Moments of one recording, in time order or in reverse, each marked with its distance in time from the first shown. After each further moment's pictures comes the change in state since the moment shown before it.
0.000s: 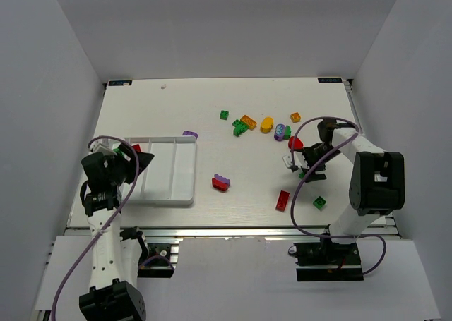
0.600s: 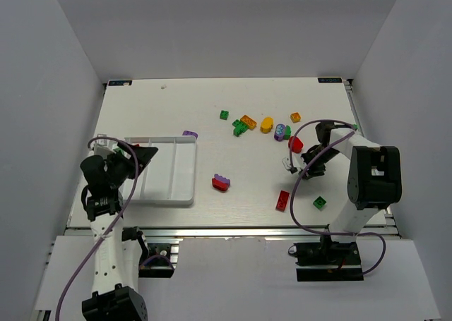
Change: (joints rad) left arm -0.001 -0.042 -0.027 0.144 0.135 -0.185; right arm 0.000 0.071 -0.010 0.061 0.068 -0.007
